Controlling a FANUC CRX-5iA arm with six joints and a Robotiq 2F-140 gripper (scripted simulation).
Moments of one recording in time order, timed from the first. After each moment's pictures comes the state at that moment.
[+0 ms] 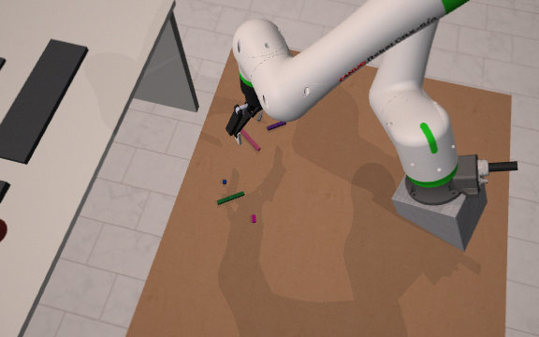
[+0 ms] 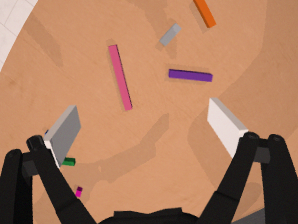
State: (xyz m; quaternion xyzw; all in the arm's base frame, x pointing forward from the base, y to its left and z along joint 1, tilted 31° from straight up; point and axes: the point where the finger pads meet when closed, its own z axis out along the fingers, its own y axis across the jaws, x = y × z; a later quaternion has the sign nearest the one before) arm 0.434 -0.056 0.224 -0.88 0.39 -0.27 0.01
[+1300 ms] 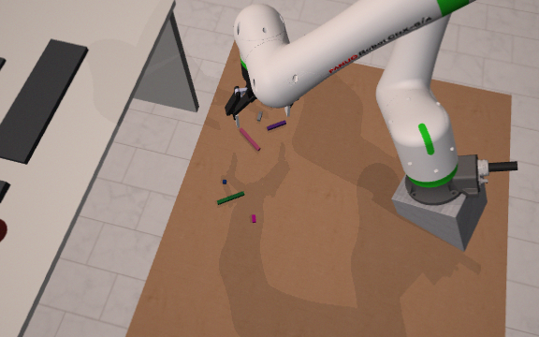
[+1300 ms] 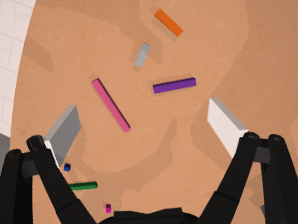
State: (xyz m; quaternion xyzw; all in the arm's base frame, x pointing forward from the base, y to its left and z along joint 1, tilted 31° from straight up) arm 0.433 -0.089 0.236 -0.82 0.51 -0.26 0.05
